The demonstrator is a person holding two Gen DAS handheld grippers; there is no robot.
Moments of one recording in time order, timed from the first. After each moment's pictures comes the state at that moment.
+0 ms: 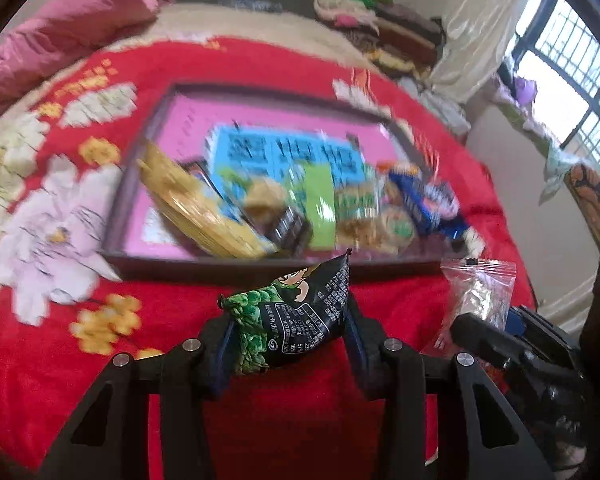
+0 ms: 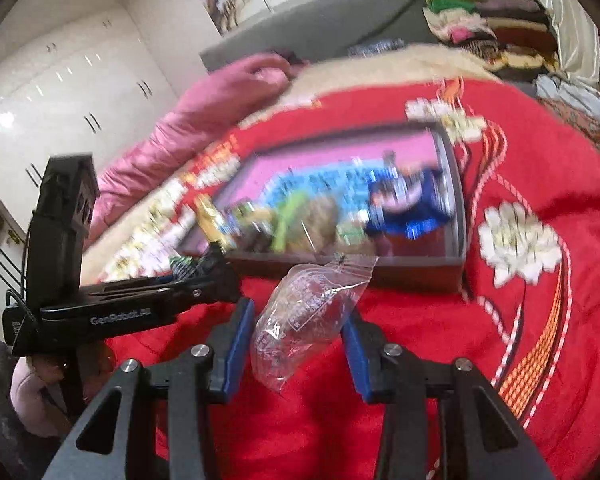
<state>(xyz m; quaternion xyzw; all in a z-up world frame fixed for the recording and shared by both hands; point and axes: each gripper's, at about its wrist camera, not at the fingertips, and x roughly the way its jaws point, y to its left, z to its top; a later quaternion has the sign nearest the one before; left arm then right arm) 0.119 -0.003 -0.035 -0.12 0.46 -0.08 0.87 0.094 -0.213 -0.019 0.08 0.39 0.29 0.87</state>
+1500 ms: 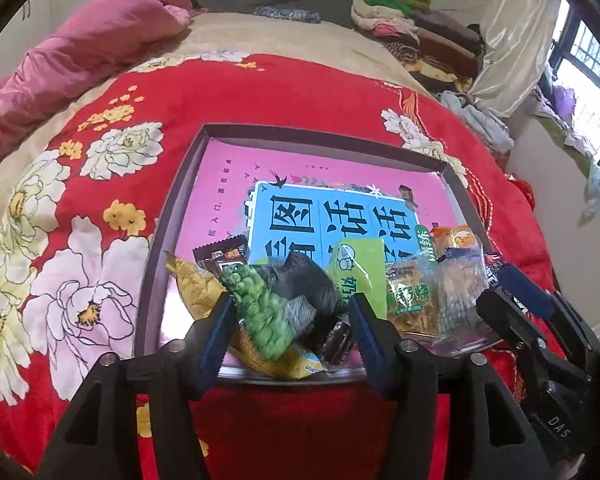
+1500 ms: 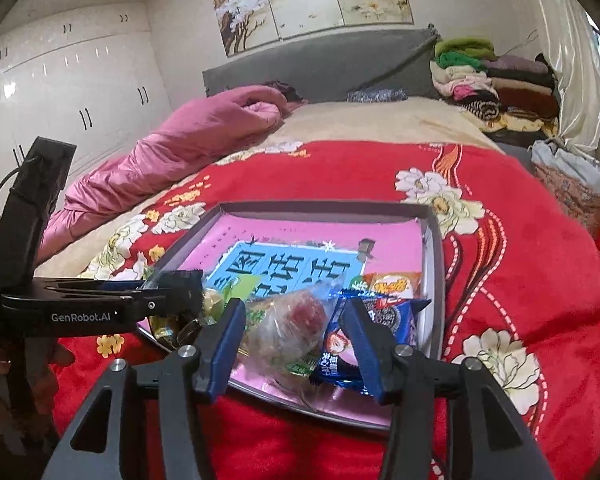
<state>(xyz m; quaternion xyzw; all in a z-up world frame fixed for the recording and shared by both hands) 0.178 0.006 -0.023 -0.10 0.46 0.00 0.88 0.163 -0.201 -0.010 0.01 0.32 0.25 0.92</state>
